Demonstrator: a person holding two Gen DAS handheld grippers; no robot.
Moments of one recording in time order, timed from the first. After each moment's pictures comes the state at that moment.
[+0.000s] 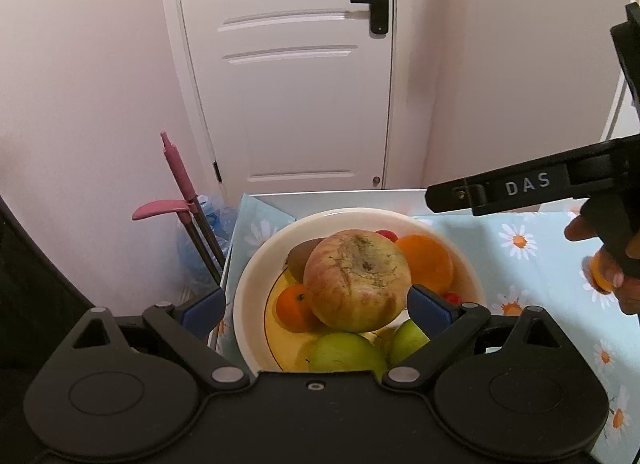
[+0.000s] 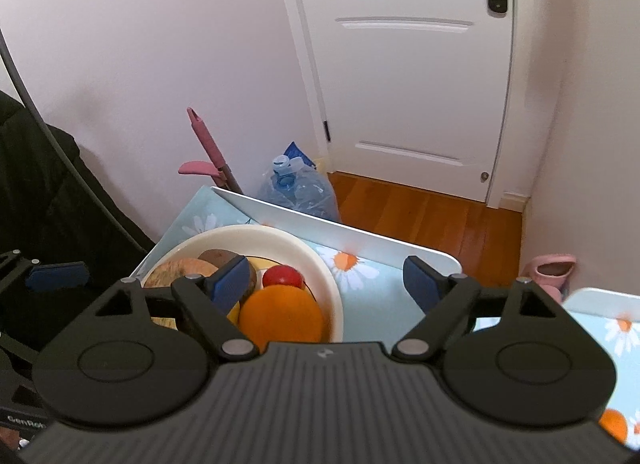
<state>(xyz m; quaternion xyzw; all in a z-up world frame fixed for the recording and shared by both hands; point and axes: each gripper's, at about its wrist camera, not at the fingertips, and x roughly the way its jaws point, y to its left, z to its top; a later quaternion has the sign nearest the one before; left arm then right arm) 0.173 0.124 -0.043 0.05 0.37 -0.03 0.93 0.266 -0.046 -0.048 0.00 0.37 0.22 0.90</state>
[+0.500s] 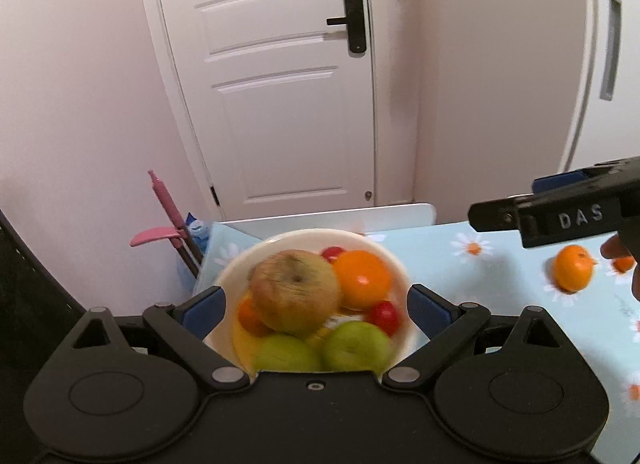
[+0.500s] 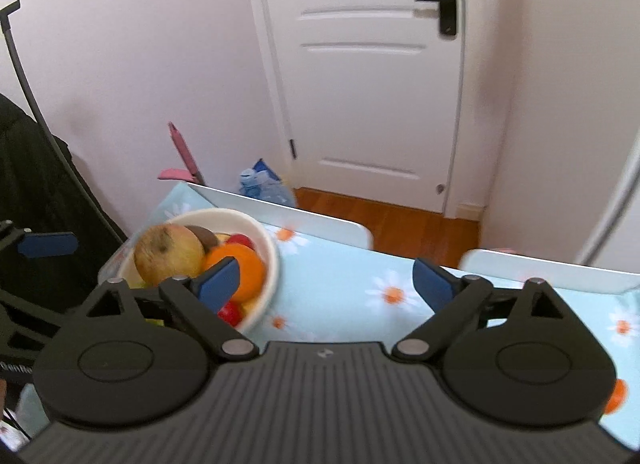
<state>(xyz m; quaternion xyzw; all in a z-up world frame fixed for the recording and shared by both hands) 0.132 0.069 -0.015 0.08 0.34 -0.03 0.94 0.188 -0.127 -0.017 -0.01 0.33 0.17 0.93</state>
